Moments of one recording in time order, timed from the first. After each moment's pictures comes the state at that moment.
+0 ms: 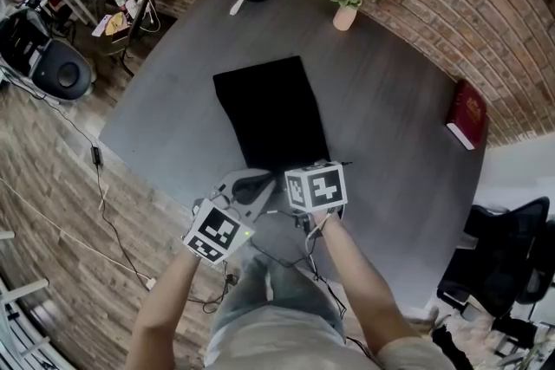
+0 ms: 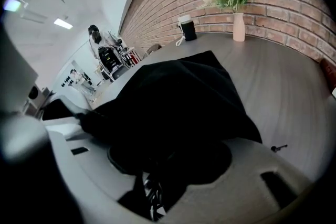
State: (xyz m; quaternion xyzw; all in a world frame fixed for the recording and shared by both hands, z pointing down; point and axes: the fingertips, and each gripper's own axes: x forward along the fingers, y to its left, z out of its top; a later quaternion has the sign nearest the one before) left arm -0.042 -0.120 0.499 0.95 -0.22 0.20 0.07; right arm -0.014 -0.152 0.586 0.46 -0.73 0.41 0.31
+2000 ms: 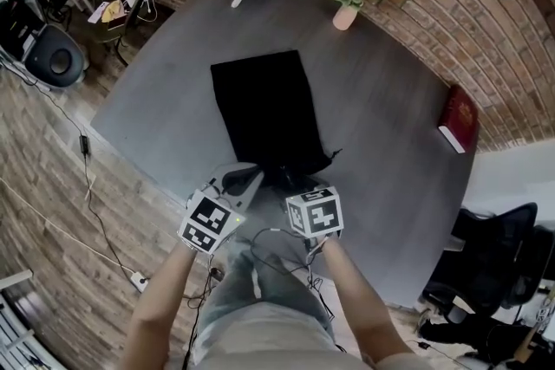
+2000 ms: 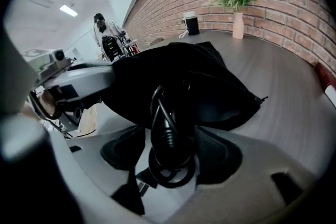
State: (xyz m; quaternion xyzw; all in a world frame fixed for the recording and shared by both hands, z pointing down) left arm -0.061 -0.124 0.526 0.94 -0.27 0.18 0.13; right arm -0.003 -0.093 0.612 0.45 -0.73 0.37 0.35
